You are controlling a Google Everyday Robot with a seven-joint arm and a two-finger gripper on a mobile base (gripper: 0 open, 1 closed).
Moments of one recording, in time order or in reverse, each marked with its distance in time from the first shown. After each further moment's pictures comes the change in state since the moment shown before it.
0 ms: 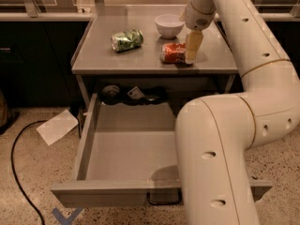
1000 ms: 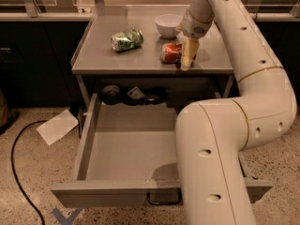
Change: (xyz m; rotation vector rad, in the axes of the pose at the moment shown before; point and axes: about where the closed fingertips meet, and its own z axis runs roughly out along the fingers) arm -0.006 0.013 0.029 -0.066 -0.084 0.041
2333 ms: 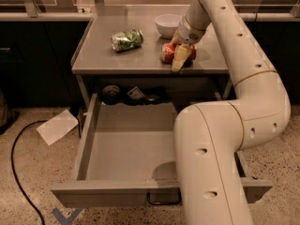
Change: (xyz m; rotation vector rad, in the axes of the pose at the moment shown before) arm -0.010 -0.002 0.030 -0.016 -0.075 0.040
